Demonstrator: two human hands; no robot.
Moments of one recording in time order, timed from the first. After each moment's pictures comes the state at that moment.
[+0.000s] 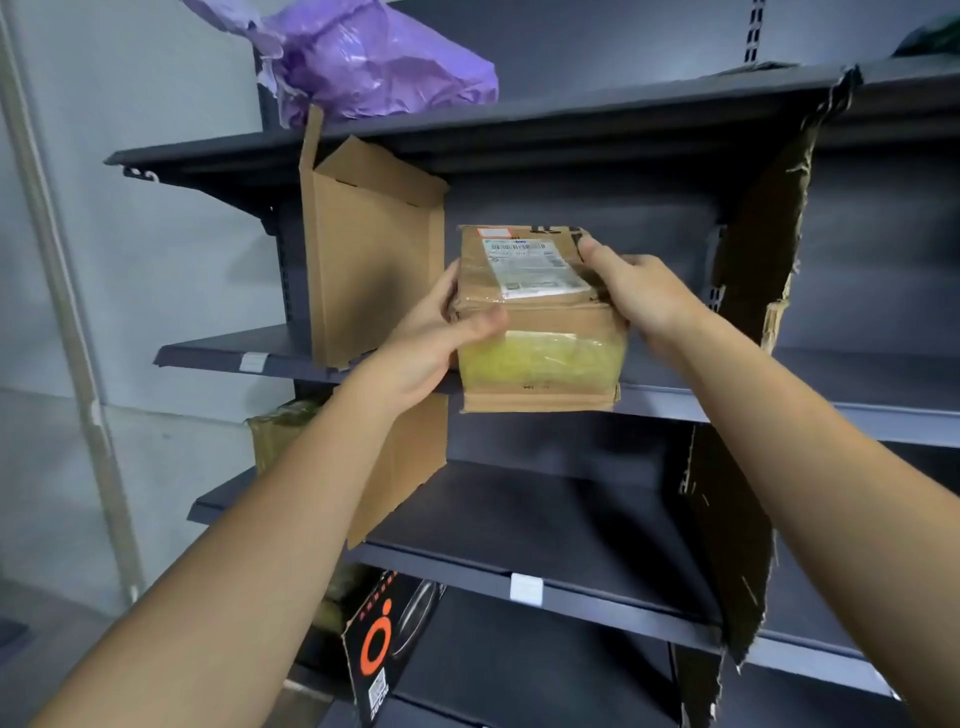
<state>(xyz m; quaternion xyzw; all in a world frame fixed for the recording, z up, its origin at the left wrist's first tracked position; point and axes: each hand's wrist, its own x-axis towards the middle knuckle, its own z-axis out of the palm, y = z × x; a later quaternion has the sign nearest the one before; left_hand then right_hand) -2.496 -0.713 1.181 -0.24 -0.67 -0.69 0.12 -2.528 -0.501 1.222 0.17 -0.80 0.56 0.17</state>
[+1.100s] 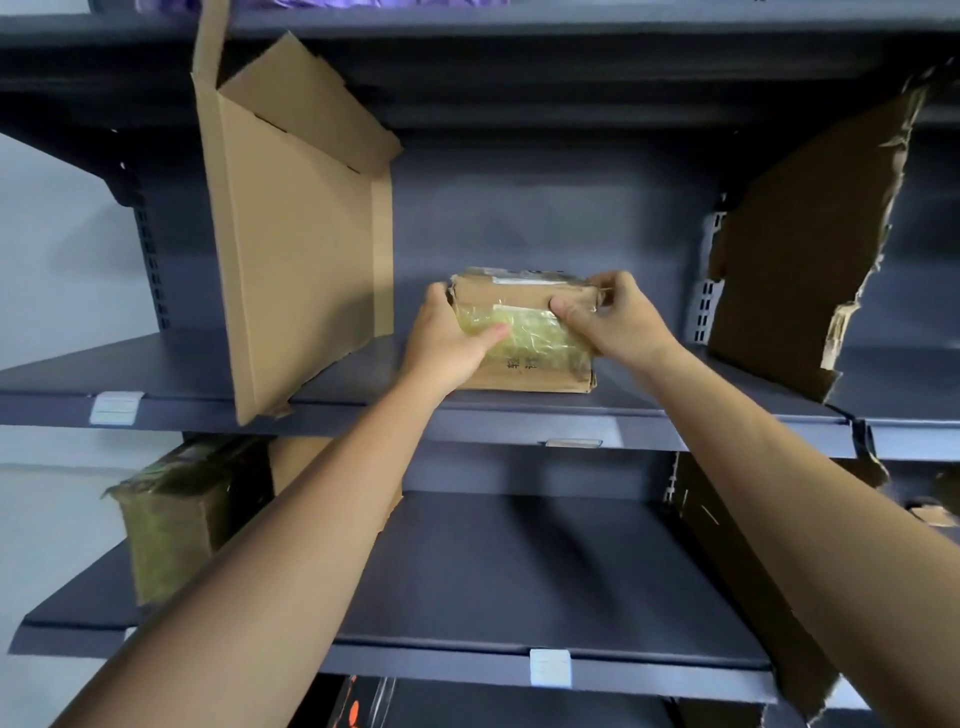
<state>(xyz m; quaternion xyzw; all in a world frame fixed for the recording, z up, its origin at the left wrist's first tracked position) -2.684 -0.740 1.166 -0.11 -0.82 -0.50 0.24 -2.668 -0.552 1.182 0.05 -0.82 0.50 0.29</state>
